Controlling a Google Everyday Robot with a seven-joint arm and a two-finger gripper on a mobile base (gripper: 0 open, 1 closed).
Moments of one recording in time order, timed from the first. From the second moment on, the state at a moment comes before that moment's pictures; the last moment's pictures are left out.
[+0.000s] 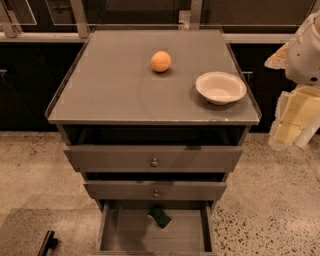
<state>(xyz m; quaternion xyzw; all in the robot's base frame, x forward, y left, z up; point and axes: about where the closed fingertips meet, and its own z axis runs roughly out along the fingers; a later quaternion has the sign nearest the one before) 0.438 -0.217 0.976 -0.60 0.78 -0.03 0.16</state>
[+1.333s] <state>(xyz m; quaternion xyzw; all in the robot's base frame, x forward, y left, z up) 0.372 -0.154 0.814 -0.62 0.72 0.11 0.29</state>
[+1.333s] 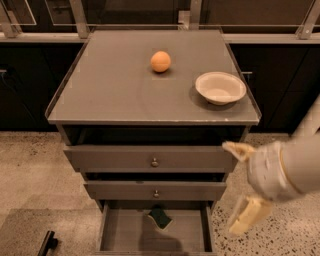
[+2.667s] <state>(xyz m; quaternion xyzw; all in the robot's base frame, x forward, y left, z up) 0.334 -0.148 0.628 -0.52 0.77 0.23 0.30</state>
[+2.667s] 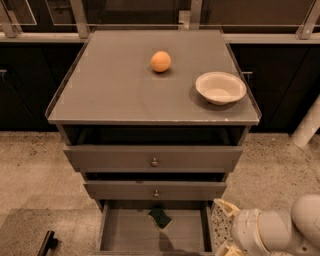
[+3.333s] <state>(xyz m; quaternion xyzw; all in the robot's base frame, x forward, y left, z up) 0.369 -0.177 0.517 -0.39 0.80 0.22 0.40</state>
